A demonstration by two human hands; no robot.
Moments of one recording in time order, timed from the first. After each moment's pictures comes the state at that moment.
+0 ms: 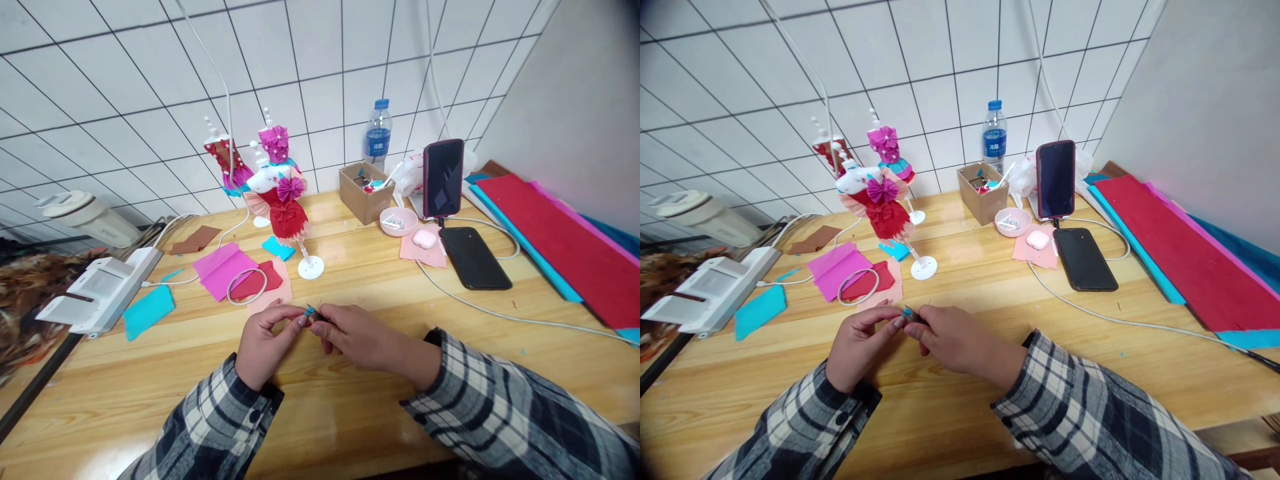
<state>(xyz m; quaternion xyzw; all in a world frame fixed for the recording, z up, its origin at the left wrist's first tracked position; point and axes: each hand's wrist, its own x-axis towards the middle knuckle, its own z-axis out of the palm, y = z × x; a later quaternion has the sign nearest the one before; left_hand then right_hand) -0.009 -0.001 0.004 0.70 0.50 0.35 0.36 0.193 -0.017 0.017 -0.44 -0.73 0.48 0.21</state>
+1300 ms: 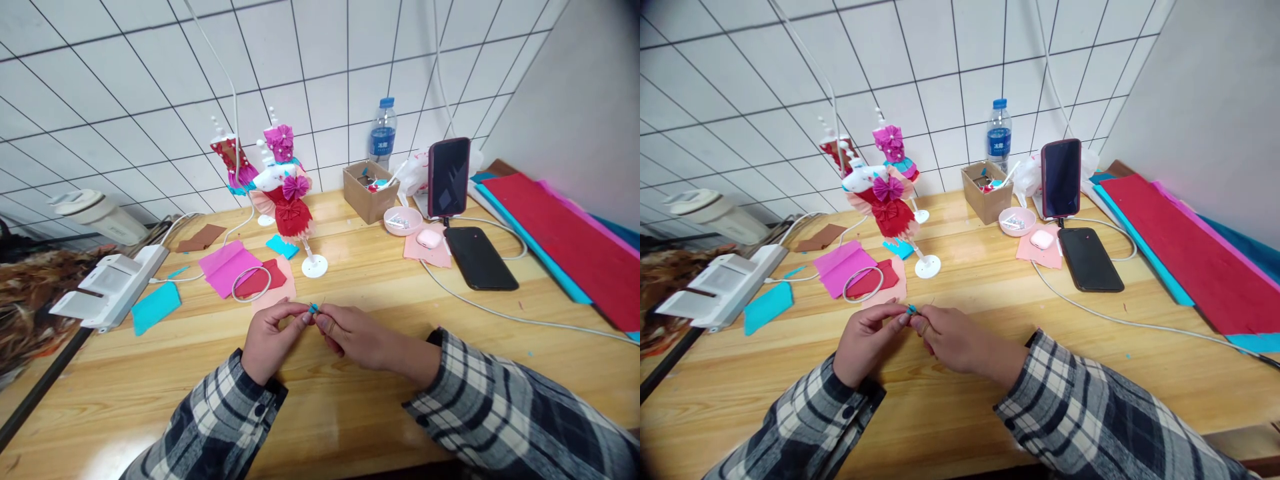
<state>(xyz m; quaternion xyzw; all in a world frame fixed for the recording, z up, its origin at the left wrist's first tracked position) -0.005 -0.001 0.003 0.69 0.50 0.37 0.38 0.187 -0.018 0.014 -0.40 -0.73 0.50 0.25</state>
